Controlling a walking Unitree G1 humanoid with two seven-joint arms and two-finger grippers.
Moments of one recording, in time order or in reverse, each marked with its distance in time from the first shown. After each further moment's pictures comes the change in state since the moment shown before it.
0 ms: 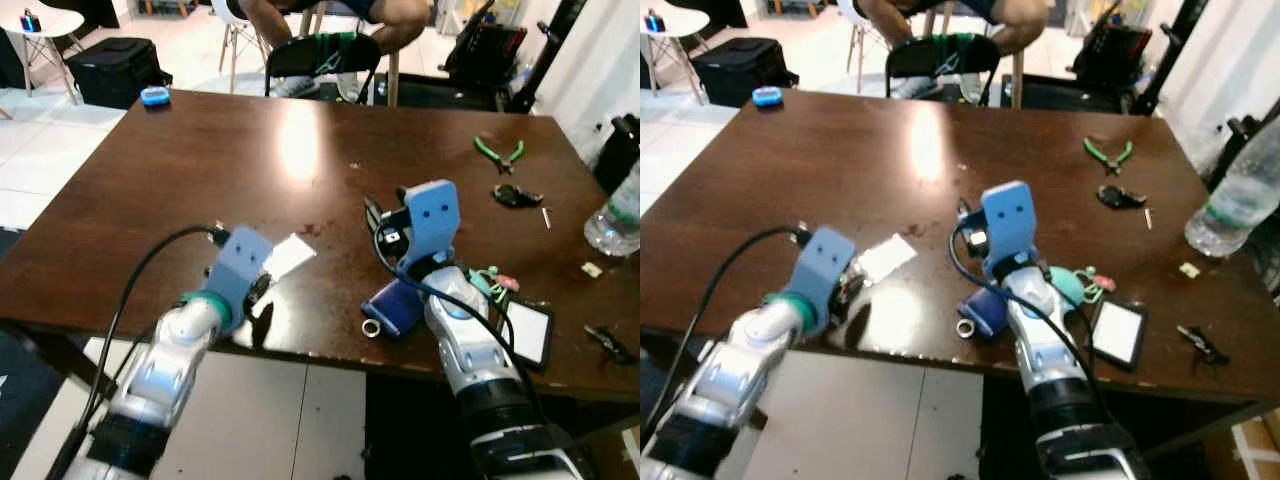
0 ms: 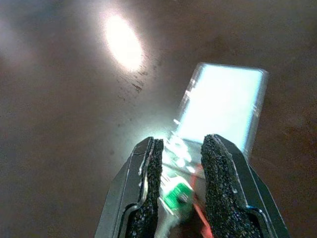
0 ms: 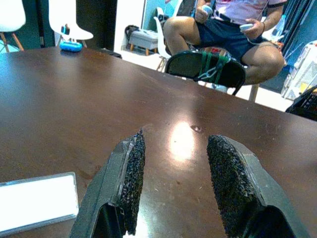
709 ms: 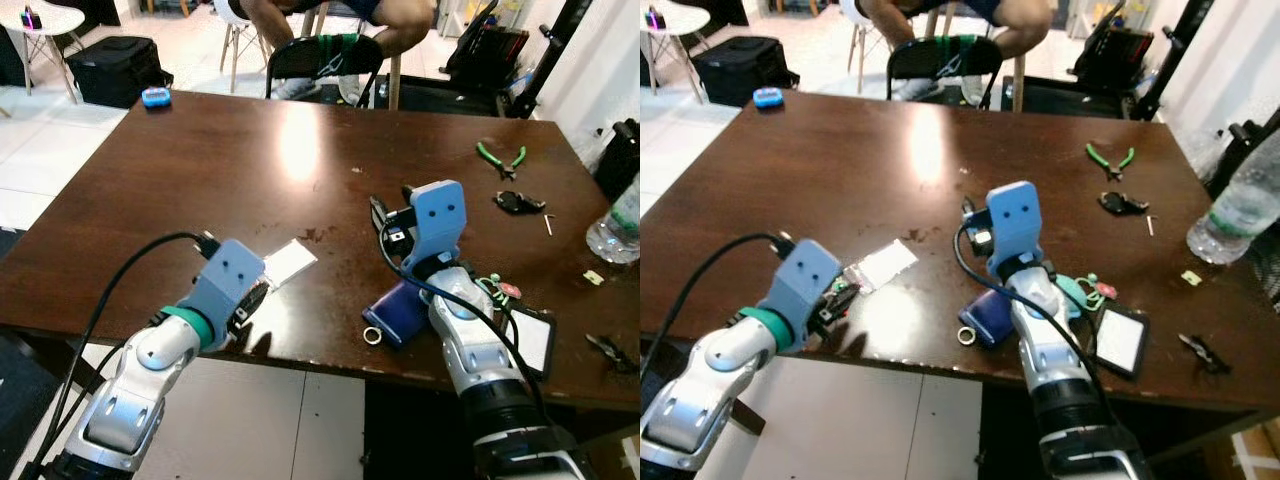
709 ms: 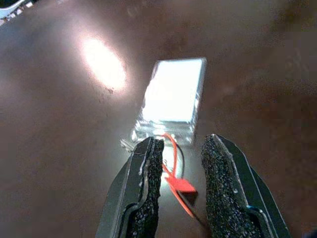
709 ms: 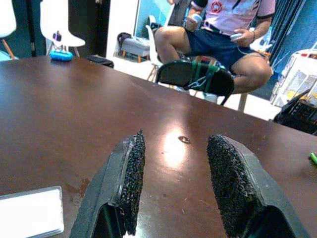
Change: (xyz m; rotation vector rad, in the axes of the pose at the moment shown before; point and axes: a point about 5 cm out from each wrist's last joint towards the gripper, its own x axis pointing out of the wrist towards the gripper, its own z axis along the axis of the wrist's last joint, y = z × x) left arm -0.044 -0.014 -0.012 0.111 -0.025 -0.160; right arm -0.001 -0.009 -0.001 -0.008 0.000 -0.031
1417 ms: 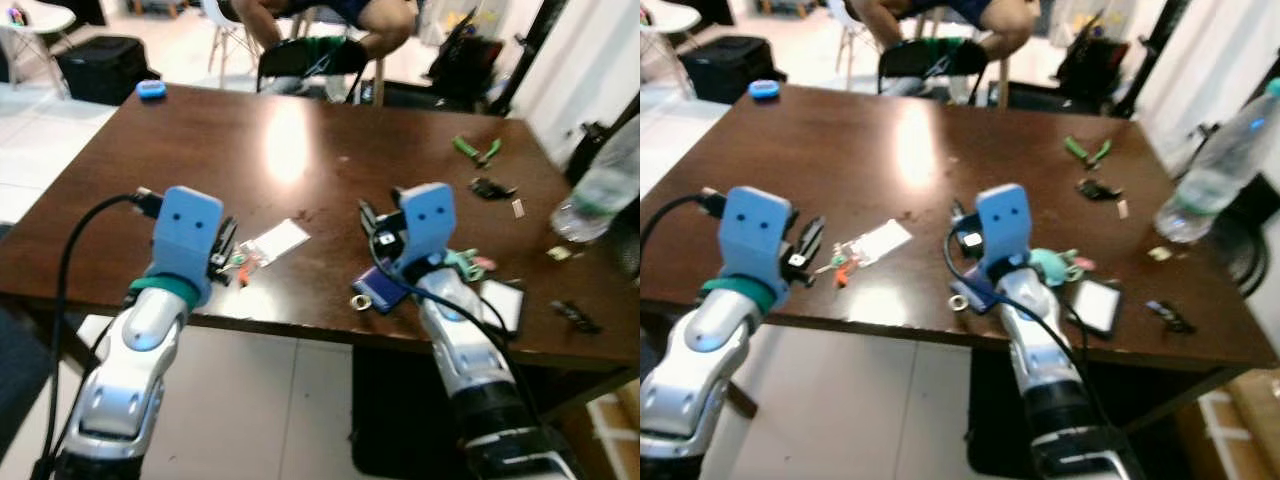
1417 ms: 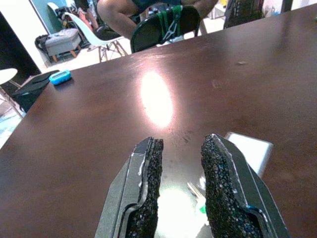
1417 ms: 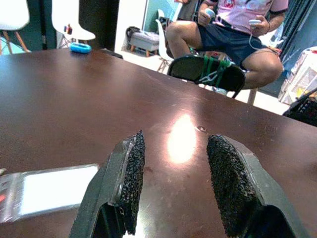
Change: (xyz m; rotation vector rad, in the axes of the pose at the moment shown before) left arm -0.017 0.037 0.047 -0.175 -0.222 0.382; right arm 0.000 0.014 0.001 0.010 -0.007 0.047
